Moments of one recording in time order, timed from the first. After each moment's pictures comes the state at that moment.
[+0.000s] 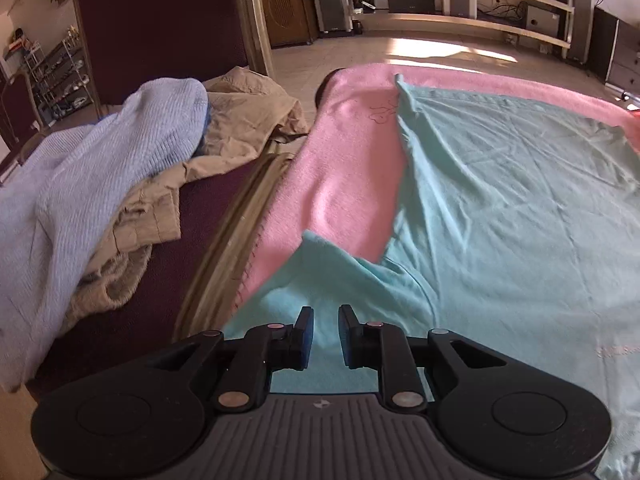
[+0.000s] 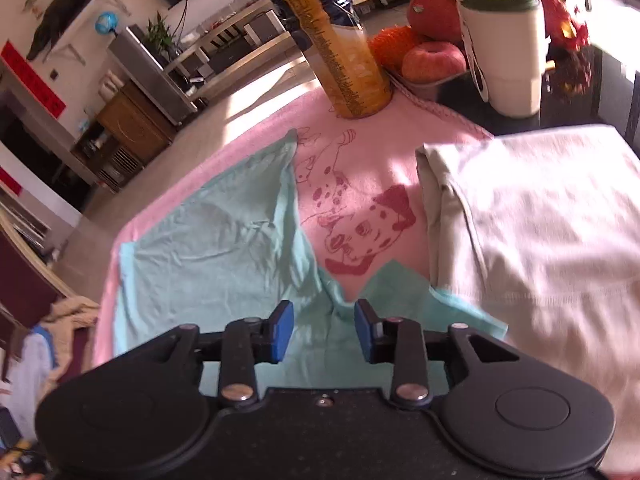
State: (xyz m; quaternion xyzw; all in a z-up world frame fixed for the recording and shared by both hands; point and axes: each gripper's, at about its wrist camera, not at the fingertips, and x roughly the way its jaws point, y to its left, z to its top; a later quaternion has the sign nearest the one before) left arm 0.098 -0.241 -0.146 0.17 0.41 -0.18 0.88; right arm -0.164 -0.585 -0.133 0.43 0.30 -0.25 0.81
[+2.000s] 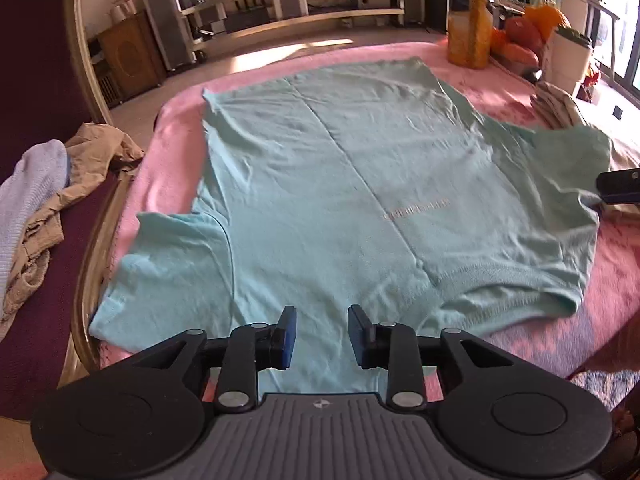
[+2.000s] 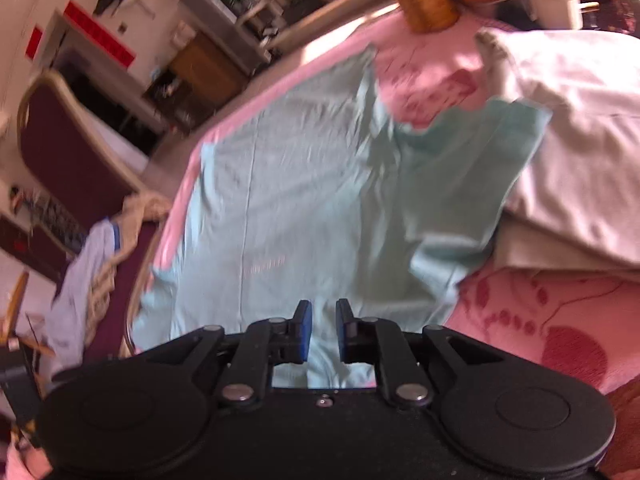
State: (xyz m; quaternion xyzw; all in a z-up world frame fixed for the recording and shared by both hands) left arm -0.033 -0.250 -0.134 0.24 0.37 -0.36 0.82; right arm -0.224 -0.491 -0.146 0.43 0.31 -0.18 0.83
